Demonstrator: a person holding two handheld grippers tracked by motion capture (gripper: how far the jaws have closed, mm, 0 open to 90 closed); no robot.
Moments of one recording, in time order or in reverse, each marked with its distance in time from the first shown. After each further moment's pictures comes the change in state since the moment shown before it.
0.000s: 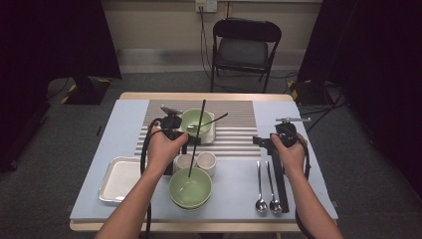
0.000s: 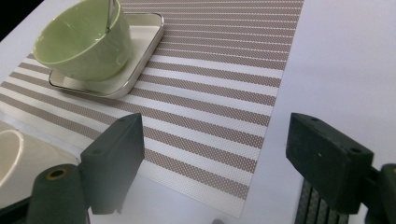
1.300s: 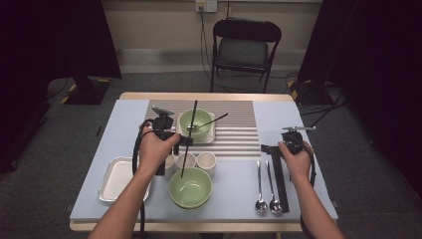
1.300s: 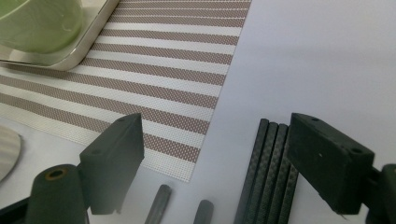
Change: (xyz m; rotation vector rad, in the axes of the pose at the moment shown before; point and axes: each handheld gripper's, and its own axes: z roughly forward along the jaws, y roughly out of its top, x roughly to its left) left arm 0.016 -0.003 -0.012 0.002 0.017 -0.021; right arm -0.030 -0.028 0.005 0.052 -0.063 0.025
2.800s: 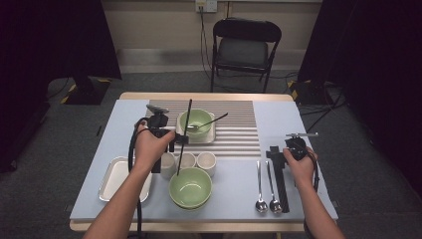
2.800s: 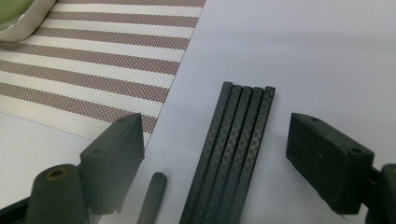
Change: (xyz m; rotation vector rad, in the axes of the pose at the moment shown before) left arm 0.012 0.005 -0.006 -0.005 0.017 -0.035; right arm -0.021 -0.021 0.008 0.039 -0.041 0.001
